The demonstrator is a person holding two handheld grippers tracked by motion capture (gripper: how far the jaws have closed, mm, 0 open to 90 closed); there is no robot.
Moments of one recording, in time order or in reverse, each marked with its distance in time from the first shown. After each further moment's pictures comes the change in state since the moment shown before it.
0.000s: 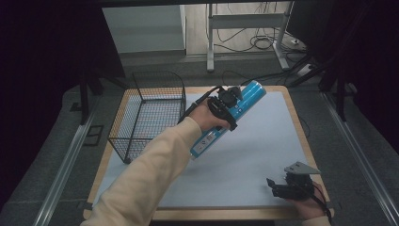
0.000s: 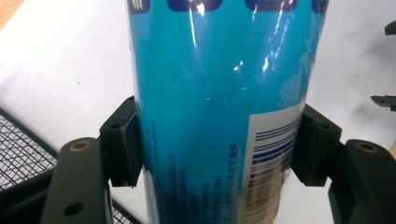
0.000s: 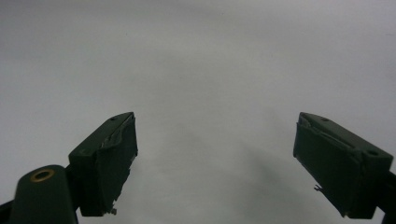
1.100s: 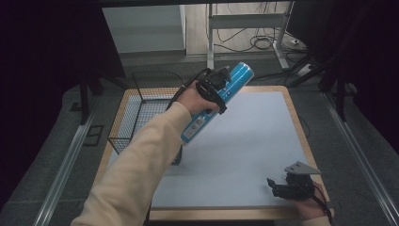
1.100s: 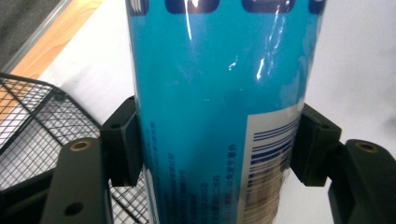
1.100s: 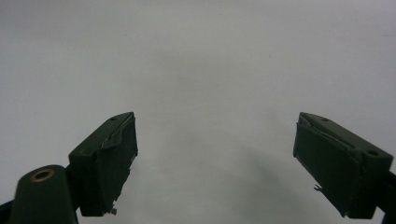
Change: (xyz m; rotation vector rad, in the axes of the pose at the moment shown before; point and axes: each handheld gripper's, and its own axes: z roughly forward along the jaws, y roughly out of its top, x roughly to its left) left arm 0.039 0.005 -0.039 -0.006 0.083 -0.043; right arm 0.000 0.000 -0.001 -0.001 -0.003 0.003
